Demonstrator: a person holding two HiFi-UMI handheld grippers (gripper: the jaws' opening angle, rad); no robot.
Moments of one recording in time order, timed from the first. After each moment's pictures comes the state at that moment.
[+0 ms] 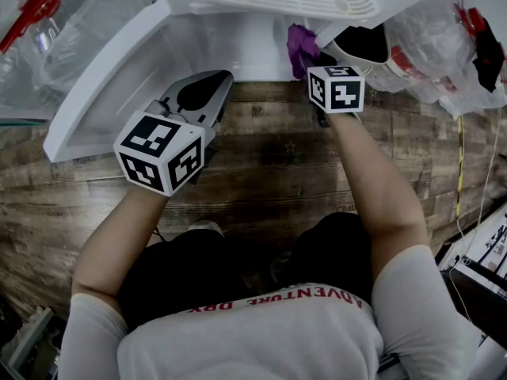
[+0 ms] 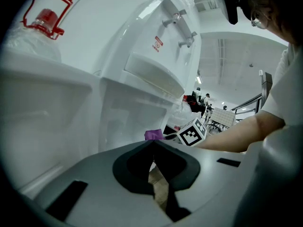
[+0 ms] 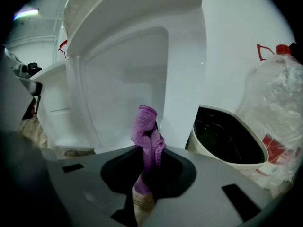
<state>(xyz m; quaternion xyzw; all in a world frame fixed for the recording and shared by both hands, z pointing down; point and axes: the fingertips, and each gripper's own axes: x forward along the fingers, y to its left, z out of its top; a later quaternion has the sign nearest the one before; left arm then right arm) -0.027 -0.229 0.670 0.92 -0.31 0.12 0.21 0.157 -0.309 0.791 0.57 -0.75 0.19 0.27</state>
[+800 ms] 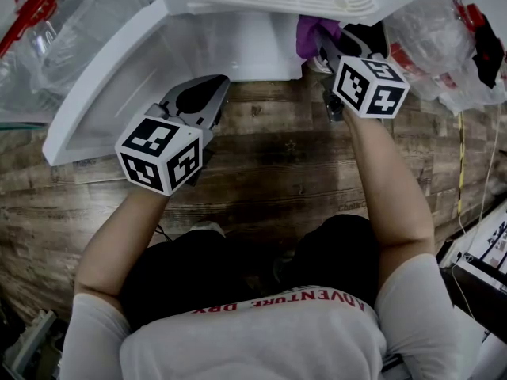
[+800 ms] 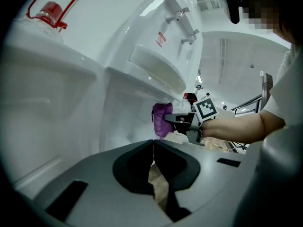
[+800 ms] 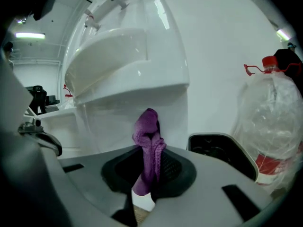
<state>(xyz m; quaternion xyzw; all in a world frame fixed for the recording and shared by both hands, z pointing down) -0.030 -0.227 0.686 0.92 -0.30 0.13 0.22 0.159 -0.313 0.682 0.59 -0.78 0.16 0.13</state>
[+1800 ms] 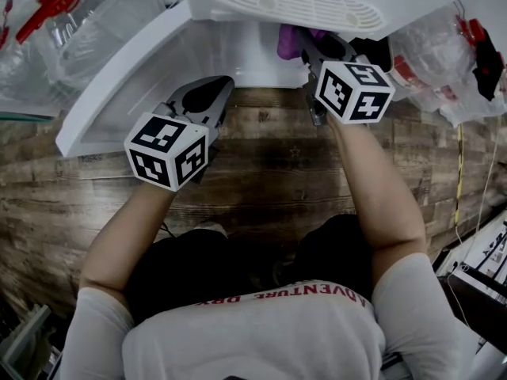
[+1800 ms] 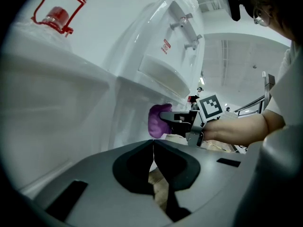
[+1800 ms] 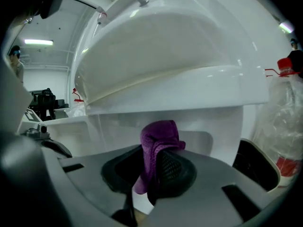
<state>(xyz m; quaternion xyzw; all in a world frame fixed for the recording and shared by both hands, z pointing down) -0.047 -0.236 0.678 0.91 -0.32 0.12 0.21 0.094 -0.324 0.660 0.55 -0.81 0.14 0.10</state>
